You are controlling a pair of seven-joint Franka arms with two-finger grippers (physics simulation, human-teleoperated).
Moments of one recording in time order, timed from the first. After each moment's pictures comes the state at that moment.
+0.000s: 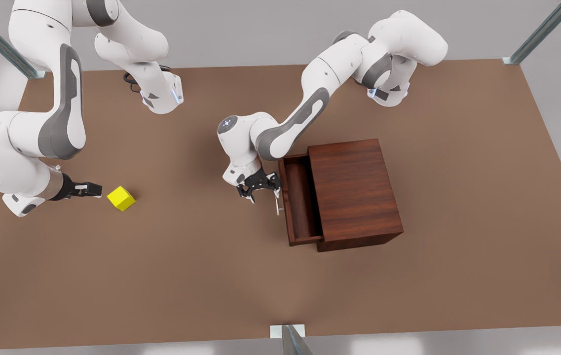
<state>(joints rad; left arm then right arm) -0.95 1.02 0.00 -0.86 0.53 1.84 -1.14 -0.01 0.21 -0.07 -1.58 0.01 1.64 -0.08</state>
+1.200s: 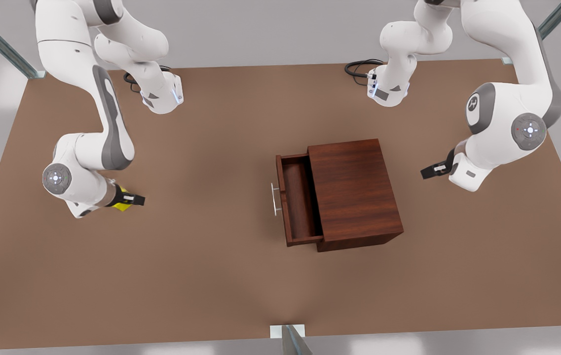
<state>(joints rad) -0.11 0.15 0.02 -1.62 -0.05 1.60 -0.31 0.03 0.21 -0.02 -1.92 0.06 2.00 0.21</state>
